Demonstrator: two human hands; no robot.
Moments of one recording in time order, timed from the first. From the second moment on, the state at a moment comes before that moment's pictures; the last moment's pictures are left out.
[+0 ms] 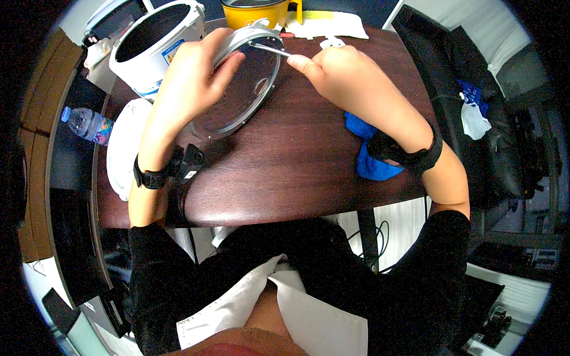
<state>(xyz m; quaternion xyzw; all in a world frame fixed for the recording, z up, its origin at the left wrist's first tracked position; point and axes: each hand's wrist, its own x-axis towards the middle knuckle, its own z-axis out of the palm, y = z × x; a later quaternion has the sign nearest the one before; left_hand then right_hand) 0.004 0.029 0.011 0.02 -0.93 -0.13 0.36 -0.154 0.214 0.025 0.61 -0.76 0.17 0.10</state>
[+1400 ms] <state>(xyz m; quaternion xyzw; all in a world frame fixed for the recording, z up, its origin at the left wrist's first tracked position) 0.007 0.026 0.015 0.01 -0.93 -0.18 0.33 -0.146 0.220 0.018 0.60 -0.76 0.20 0.13</state>
